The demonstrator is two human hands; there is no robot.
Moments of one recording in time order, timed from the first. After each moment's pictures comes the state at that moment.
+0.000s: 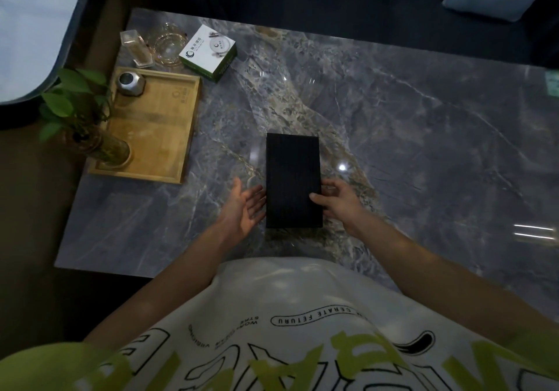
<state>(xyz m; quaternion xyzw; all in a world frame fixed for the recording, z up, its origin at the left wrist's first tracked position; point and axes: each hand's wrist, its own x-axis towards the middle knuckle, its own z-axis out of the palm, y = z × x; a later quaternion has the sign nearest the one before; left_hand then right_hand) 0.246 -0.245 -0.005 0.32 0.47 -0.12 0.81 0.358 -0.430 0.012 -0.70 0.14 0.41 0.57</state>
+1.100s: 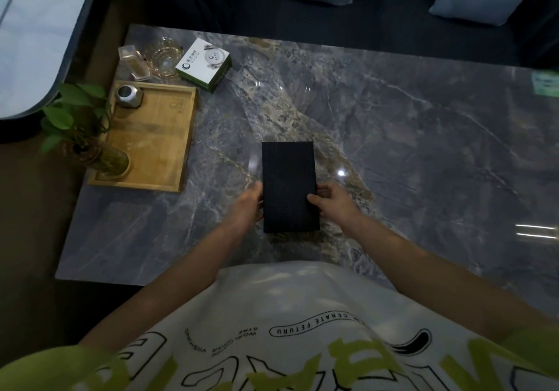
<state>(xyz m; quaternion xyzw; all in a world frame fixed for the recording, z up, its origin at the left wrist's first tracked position) 0.259 -0.253 -0.007 0.51 0.43 -0.15 0.73 0.358 -0.427 0.003 -0.78 0.07 0.39 0.48</state>
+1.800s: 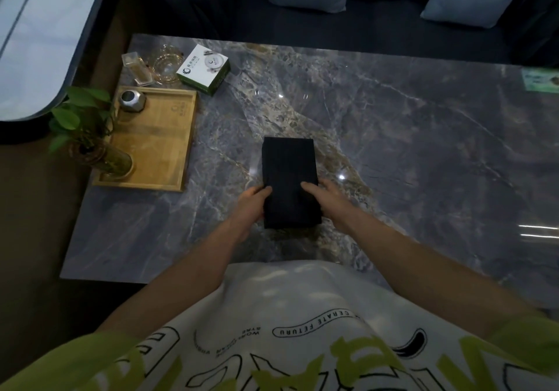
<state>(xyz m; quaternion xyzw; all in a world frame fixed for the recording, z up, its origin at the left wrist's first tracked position) 0.259 -0.264 0.001 0.53 0.45 -0.12 0.71 0.347 -0.420 0.022 -0.73 0.14 0.42 0.52</state>
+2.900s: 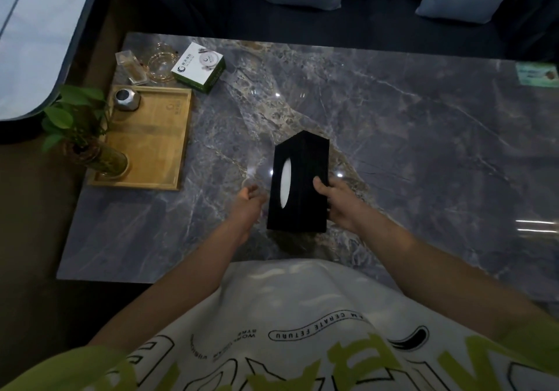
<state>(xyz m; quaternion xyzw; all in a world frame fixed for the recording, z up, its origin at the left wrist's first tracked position) 0.247 -0.266 -0.018 0.57 0.45 -0.10 0.68 0.348 -0.446 0.024 -0.62 0.17 0.45 0.62</state>
